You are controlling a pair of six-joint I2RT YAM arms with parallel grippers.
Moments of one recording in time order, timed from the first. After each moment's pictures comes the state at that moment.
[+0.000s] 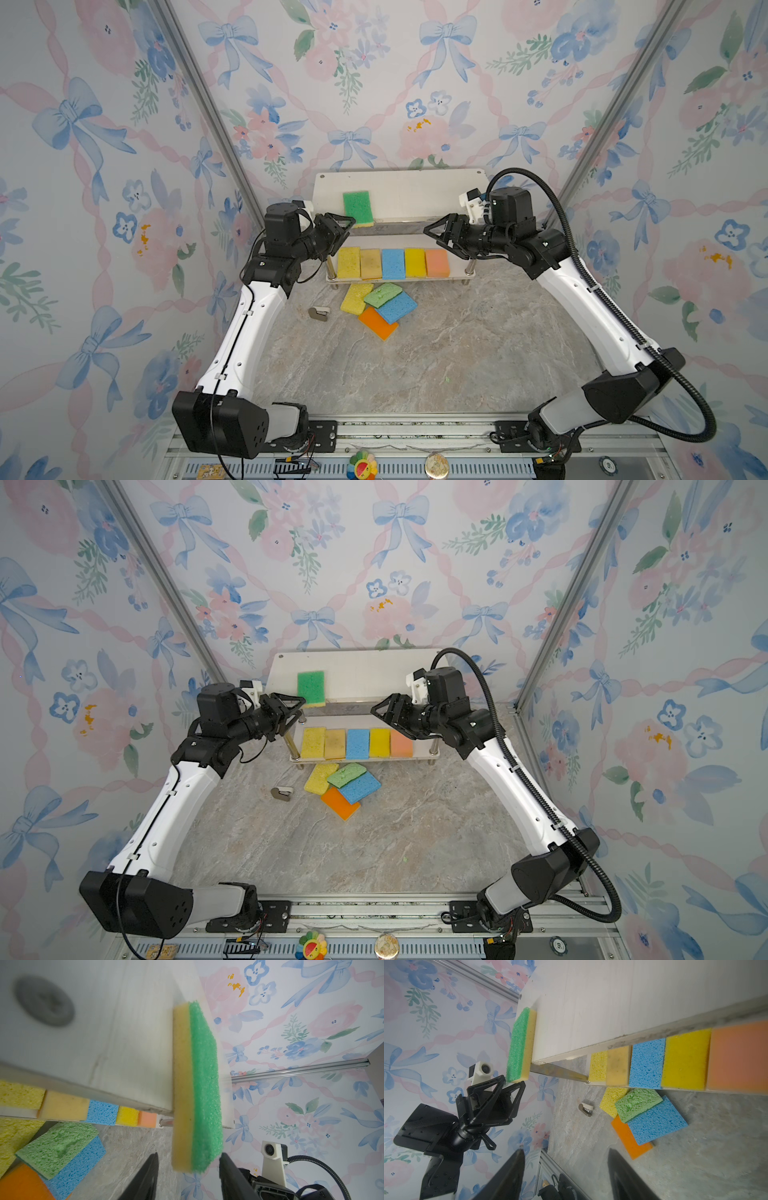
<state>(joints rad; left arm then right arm) -0.11 1.32 1.37 -0.38 0.54 -1.09 0.49 1.53 1.75 -0.71 -0.44 0.83</state>
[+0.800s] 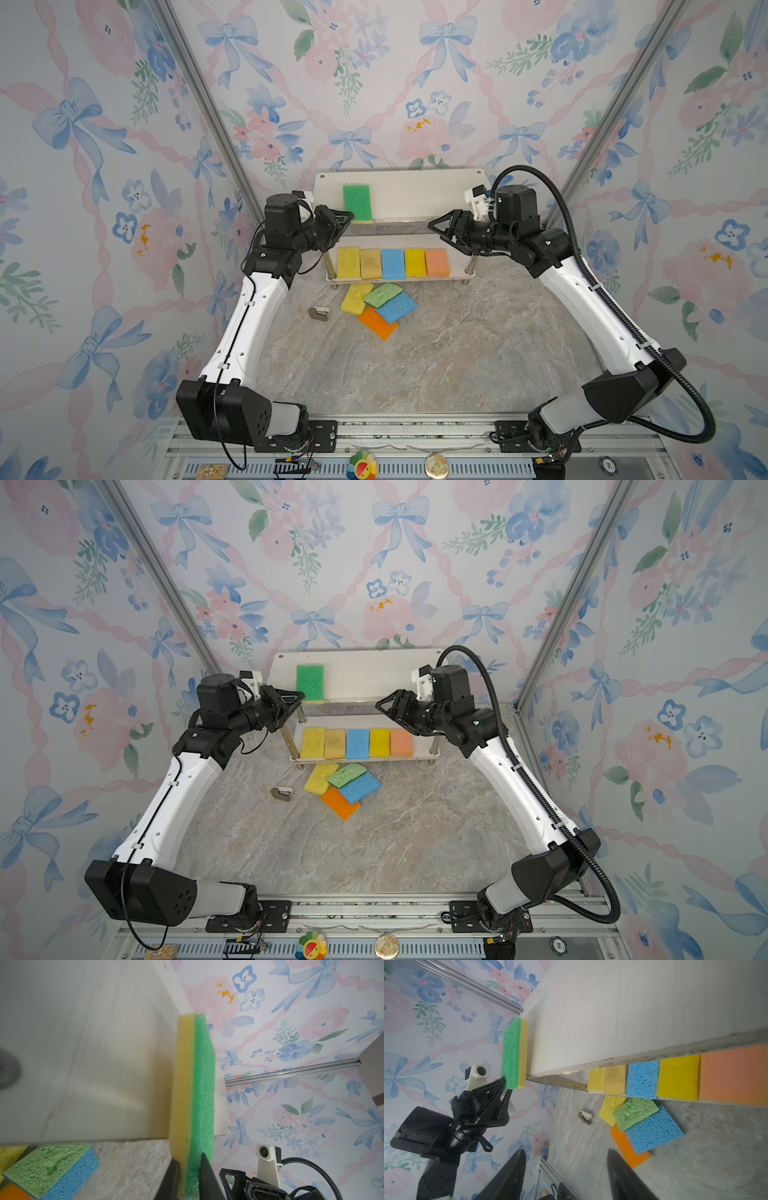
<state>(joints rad) -0.10 1.37 1.45 -0.37 0.55 -1.08 0.46 1.53 1.74 -0.67 -0.44 0.83</state>
